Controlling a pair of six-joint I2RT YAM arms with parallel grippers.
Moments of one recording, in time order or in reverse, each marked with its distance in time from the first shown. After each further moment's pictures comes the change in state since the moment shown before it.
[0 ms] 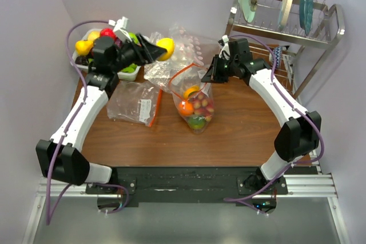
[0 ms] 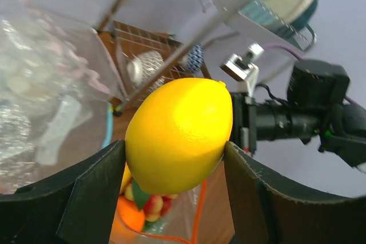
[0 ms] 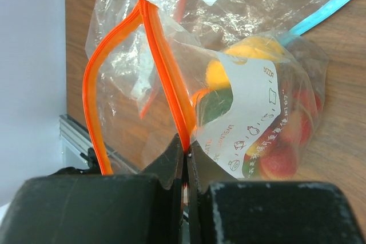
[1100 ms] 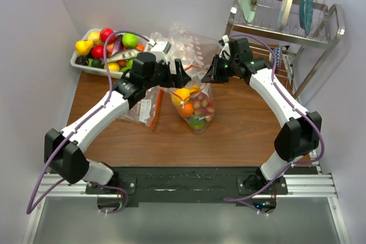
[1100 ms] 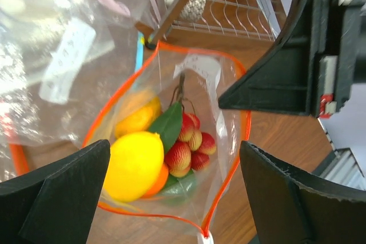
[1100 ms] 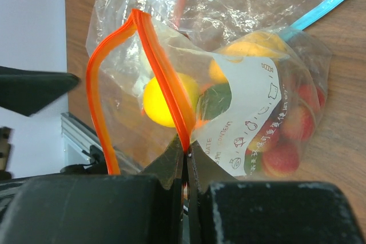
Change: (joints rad) left arm -0.365 0.033 -0.065 -0.217 -0.380 0.215; right arm 0.000 -0.001 0.015 -0.030 -0.003 0.003
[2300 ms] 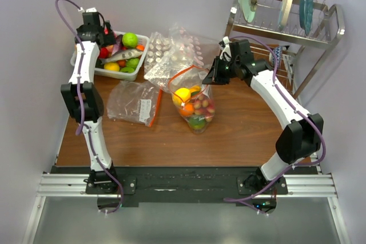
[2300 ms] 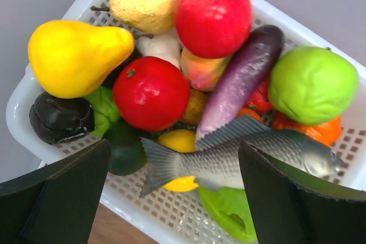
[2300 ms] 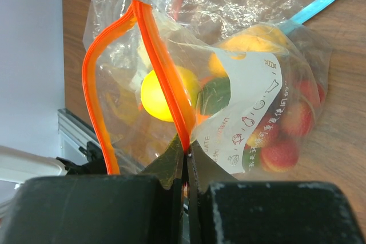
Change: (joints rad) left arm 0.665 0.801 0.977 -0.422 -0.378 0.265; right arm 0.000 -0.025 -0.027 -0.005 -0.001 -0.014
